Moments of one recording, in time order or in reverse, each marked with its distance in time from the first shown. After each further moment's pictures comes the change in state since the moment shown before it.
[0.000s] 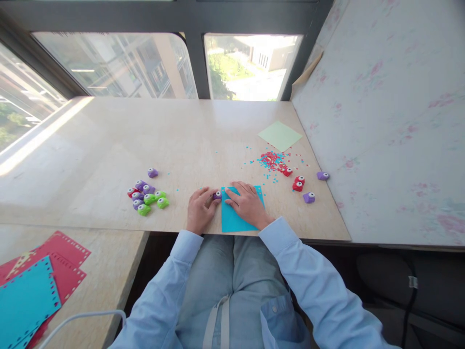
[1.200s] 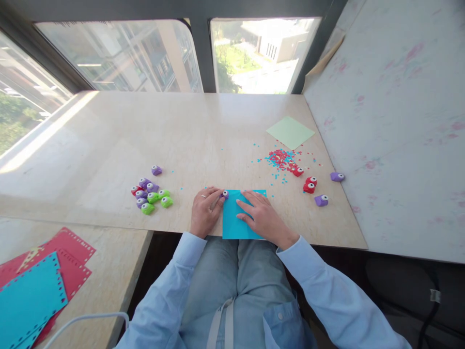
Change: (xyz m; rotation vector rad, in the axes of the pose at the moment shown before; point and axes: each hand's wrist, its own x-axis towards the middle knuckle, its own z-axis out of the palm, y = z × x) left_hand 0.001 0.008 -0.007 -0.029 -0.025 0.095; right_hand -0.031 -0.002 -0.019 0.095 -0.096 -0.033
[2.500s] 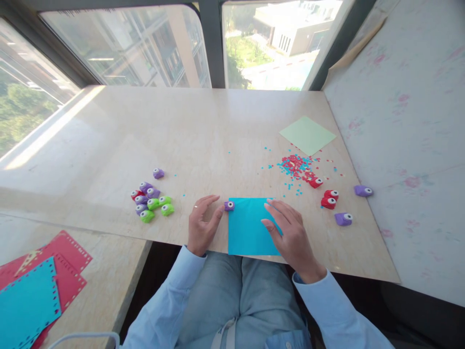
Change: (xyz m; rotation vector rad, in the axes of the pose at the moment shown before) left_hand -0.003 0.009 -0.012 -0.193 0.146 -0.239; right_hand -0.020 0.018 -0.004 0.123 0.382 0.114
